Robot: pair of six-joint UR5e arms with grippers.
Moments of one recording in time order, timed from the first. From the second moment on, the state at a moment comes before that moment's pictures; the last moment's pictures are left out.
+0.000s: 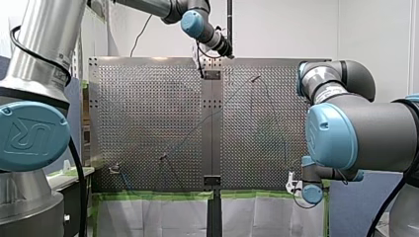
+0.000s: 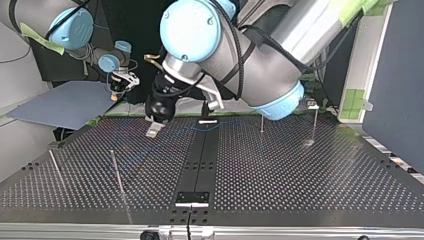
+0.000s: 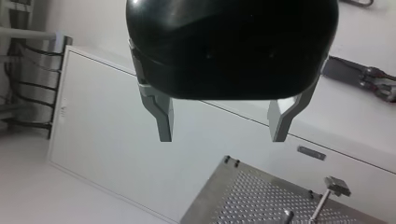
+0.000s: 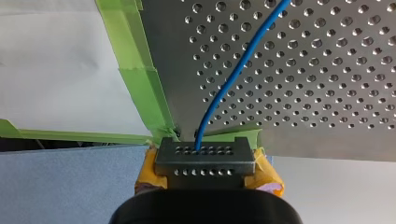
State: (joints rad) left arm -0.70 -1.81 -1.23 -3.32 -1.68 -1.98; right arm 1.66 -0.40 1.55 -0.94 1.66 1.66
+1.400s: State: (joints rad) left arm -0.71 -1.93 -1.16 -3.32 -1.72 -1.78; right arm 1.66 -0.40 1.55 -0.94 1.66 1.66
